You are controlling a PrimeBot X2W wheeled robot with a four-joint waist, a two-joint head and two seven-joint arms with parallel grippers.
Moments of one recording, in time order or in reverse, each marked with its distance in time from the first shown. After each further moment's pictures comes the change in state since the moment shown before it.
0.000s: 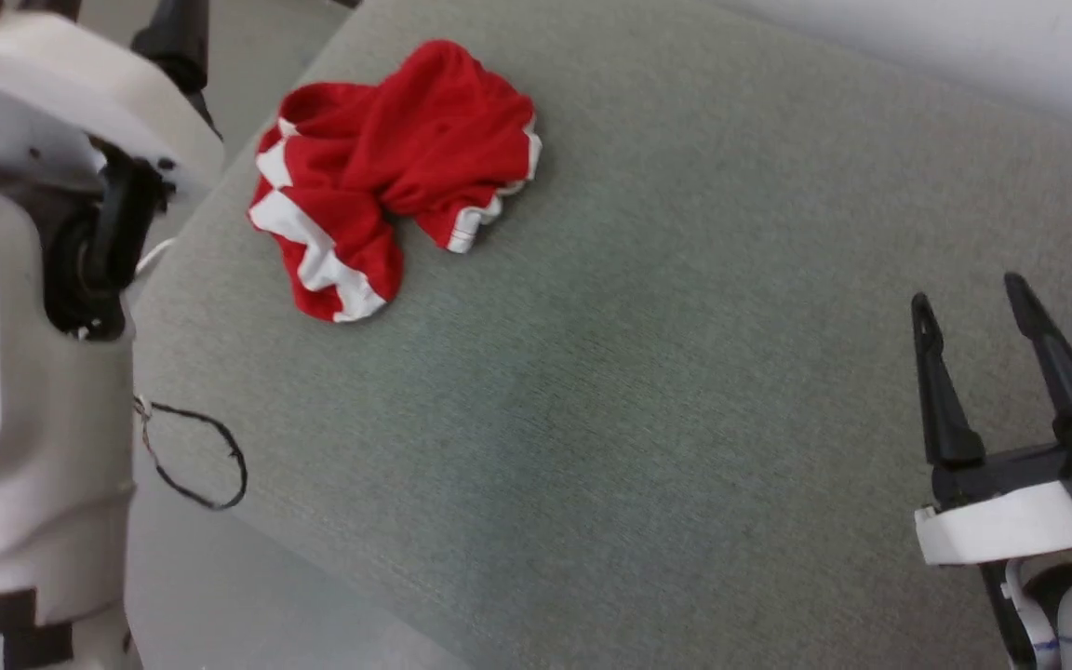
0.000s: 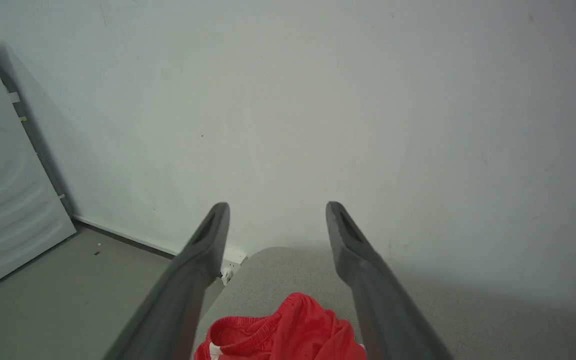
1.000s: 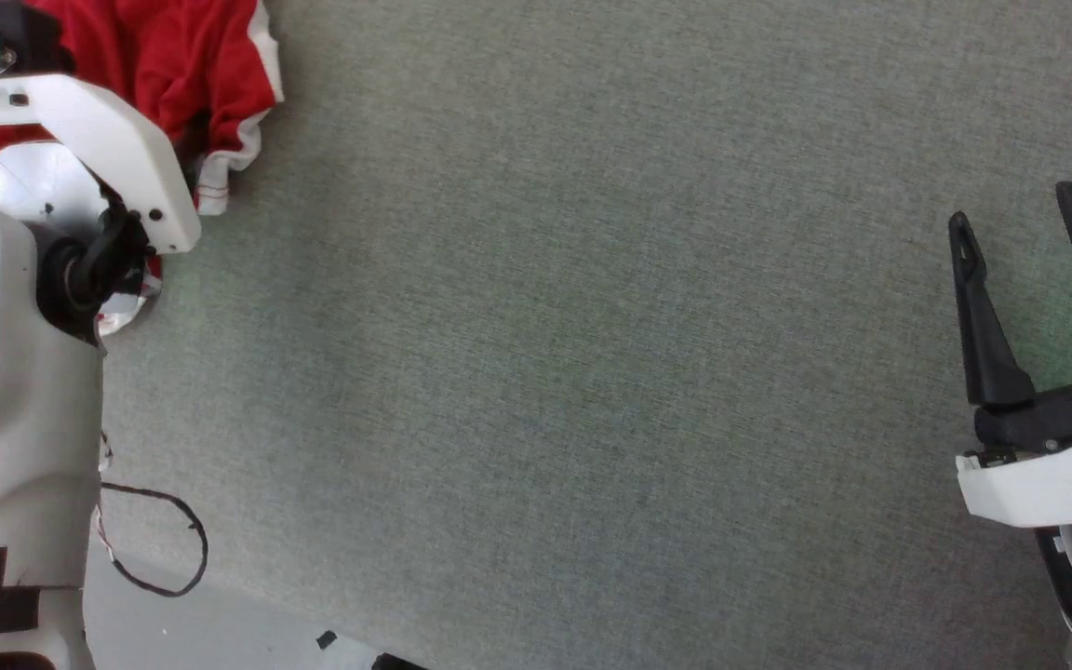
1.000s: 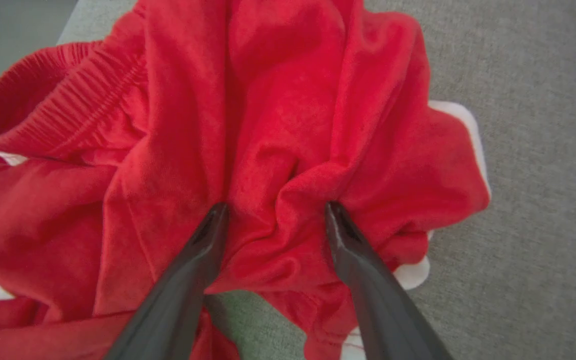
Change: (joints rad) left arm -0.058 0.082 -0.052 0.404 -0.038 -0.012 0.265; right arm -0.088 -0.095 0.020 -0.128 0.037 0.000 0.076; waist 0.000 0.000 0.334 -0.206
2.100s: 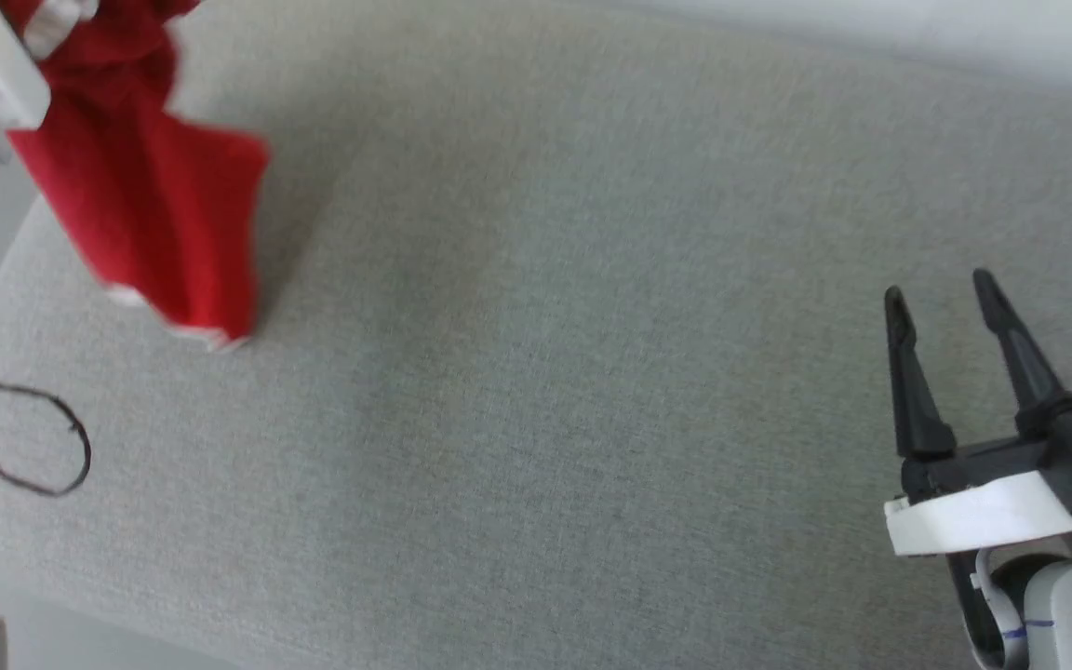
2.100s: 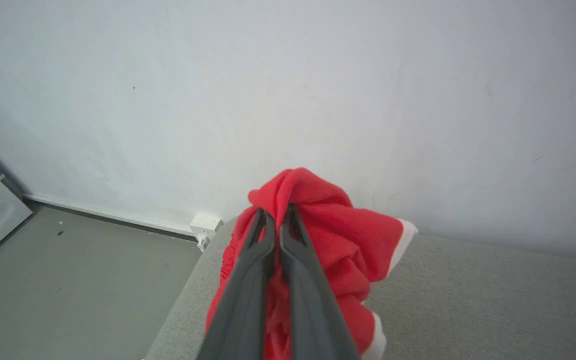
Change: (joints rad) left arm -0.097 0.123 0.040 -0.175 -0.016 -0.024 -0.103; right arm 0.047 0.131 -0.005 0.204 0.017 0.000 -0.124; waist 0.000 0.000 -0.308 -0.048
